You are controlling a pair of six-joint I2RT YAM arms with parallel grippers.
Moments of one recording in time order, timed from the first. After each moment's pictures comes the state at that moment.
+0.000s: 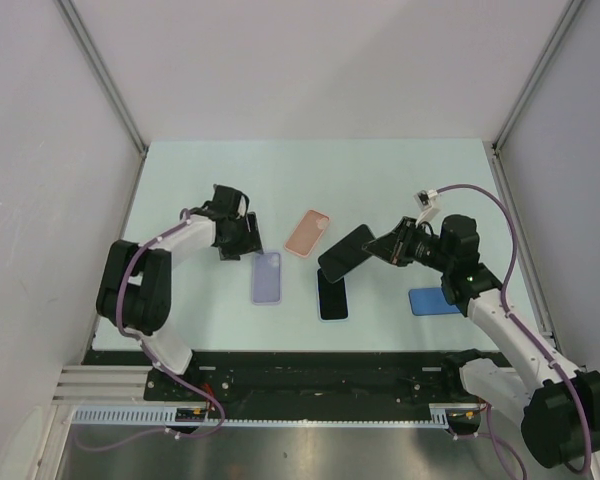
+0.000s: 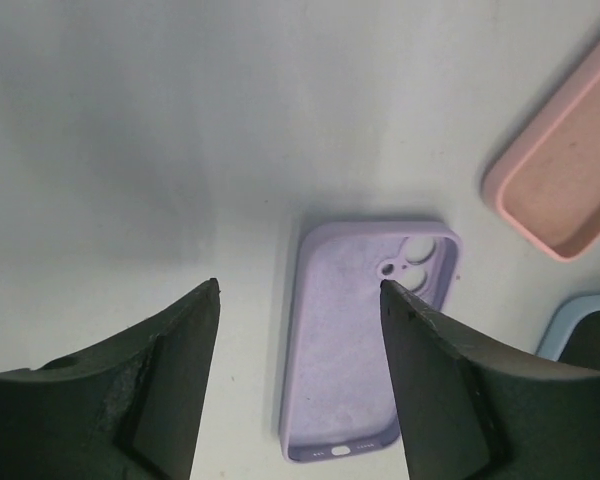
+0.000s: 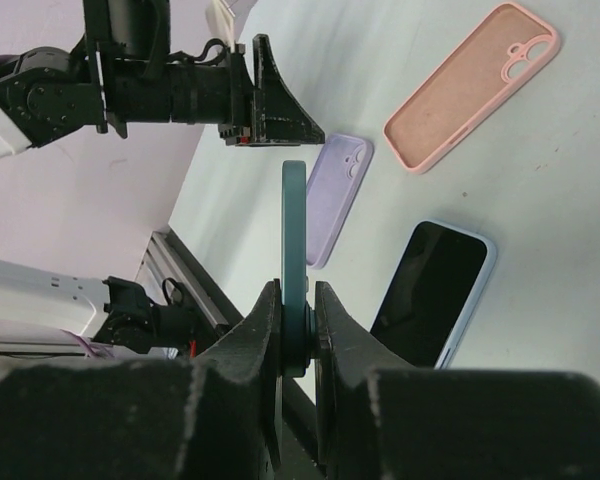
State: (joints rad) left arm -0.27 1.67 1.04 -0.47 0.07 -0.48; right arm 0.29 0.97 0.61 0.10 -0.63 0.69
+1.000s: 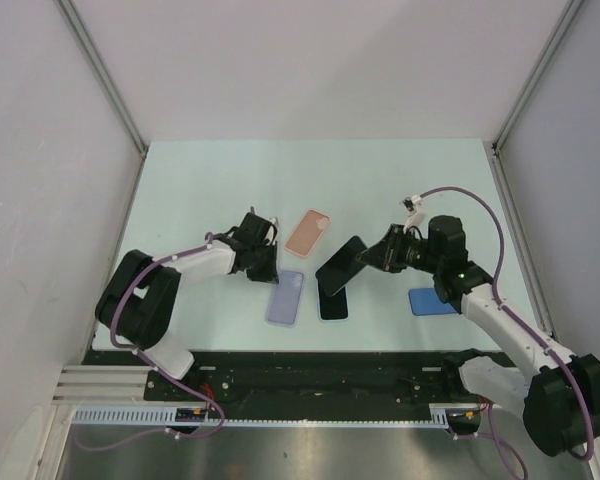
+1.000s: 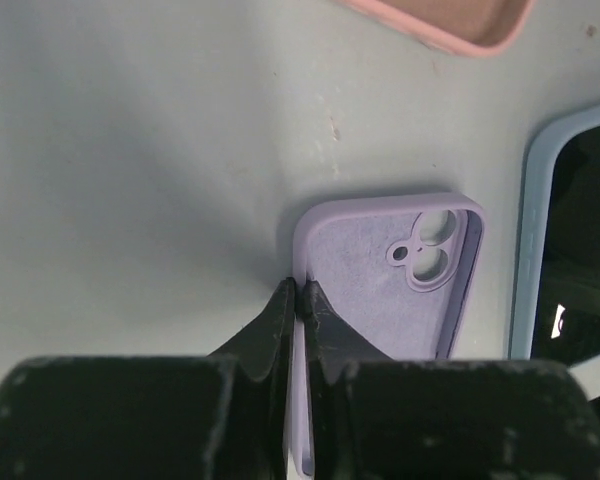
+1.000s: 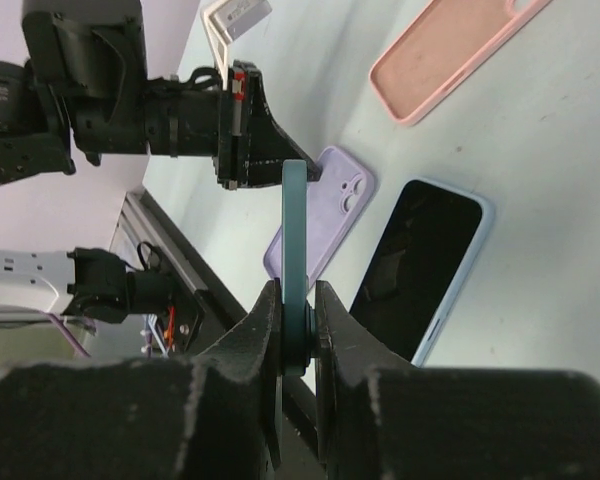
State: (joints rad) left arm -0.50 1.62 0.86 -0.32 0.12 -0.44; right arm 0.33 1.01 0.61 0.02 -0.61 0.62
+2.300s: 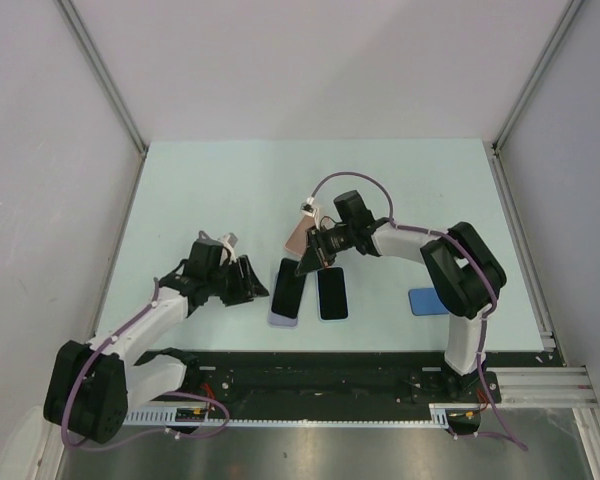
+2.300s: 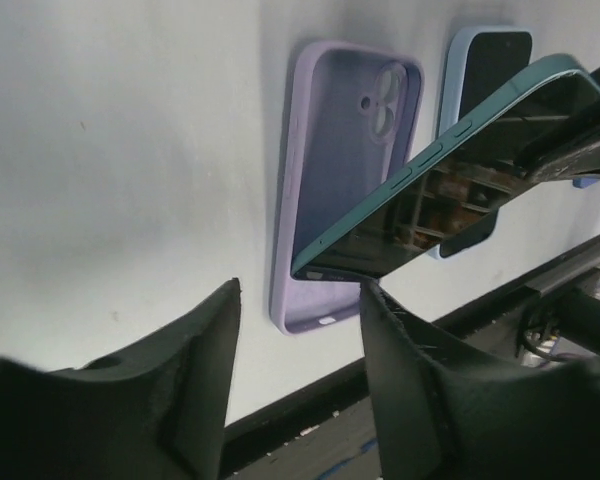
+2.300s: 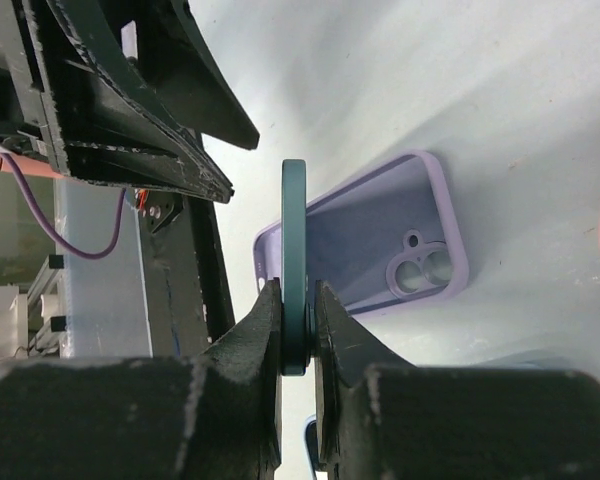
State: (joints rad) left arm -0.33 1.07 0.53 -0.35 0.33 -0.62; right arm 0.60 1.90 1.14 0.02 -0.96 0.23
